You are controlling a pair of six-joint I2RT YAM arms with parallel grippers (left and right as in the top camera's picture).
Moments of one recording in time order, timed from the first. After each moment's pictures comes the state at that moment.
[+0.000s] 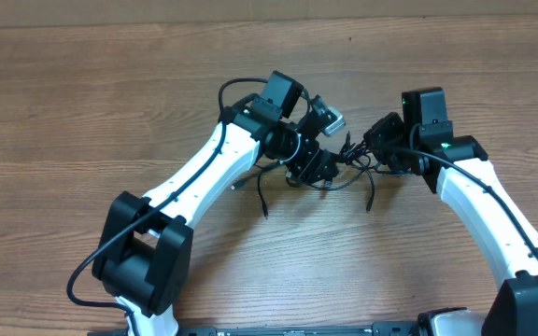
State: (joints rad) left arm -0.55 1.90 1.47 -0.68 0.65 0.19; right arm 0.16 1.51 1.05 -0.53 -0.20 1.07
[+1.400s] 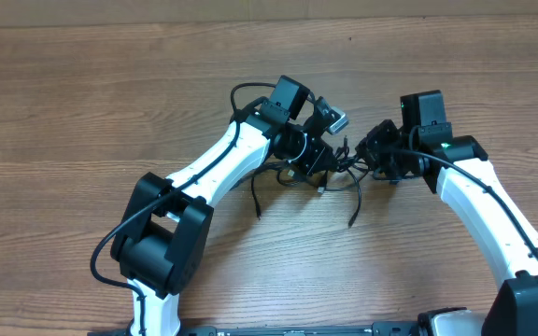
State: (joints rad) left arm -0.56 2.01 1.47 -0.57 0.68 0.10; right arm 0.16 1.51 1.05 -0.62 -0.31 1.05
